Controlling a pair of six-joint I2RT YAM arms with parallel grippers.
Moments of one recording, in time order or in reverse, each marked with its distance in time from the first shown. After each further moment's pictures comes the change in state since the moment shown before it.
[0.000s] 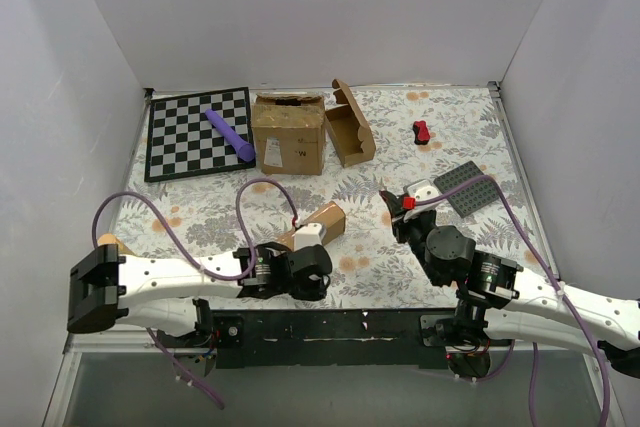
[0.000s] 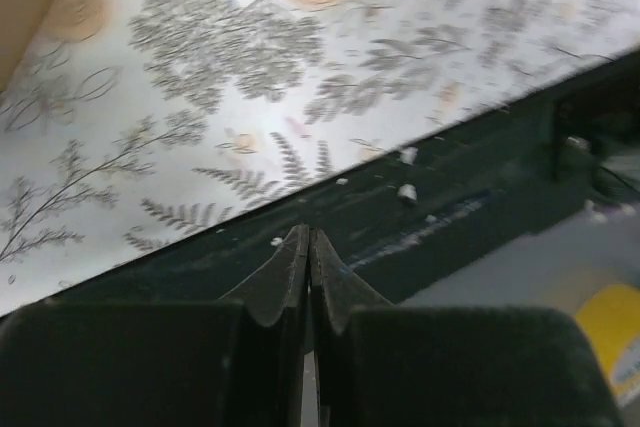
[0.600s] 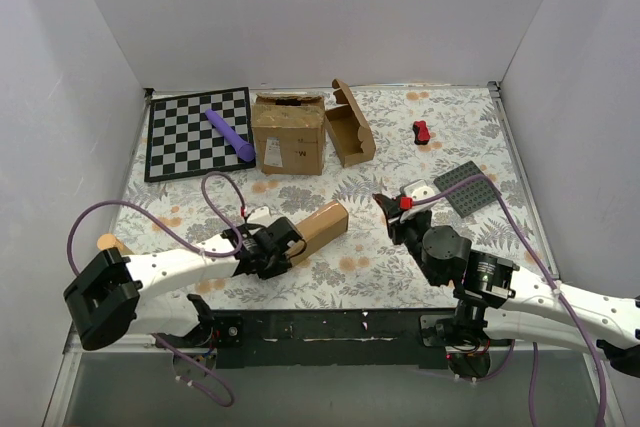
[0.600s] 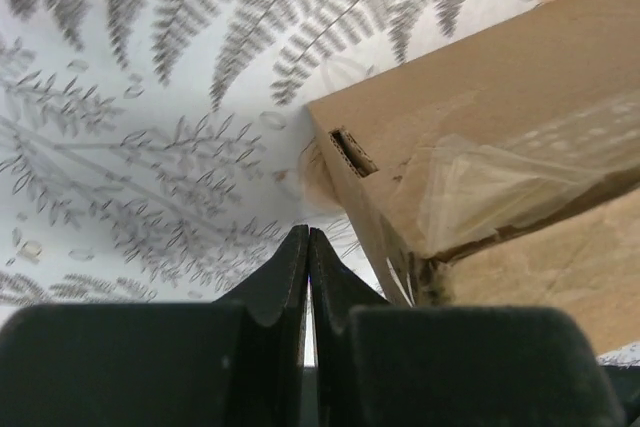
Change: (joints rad) left arm 0.345 0.024 -0.151 -0.147 -0.070 -0.164; right arm -0.001 0.016 -0.004 0.010 -0.040 0.042
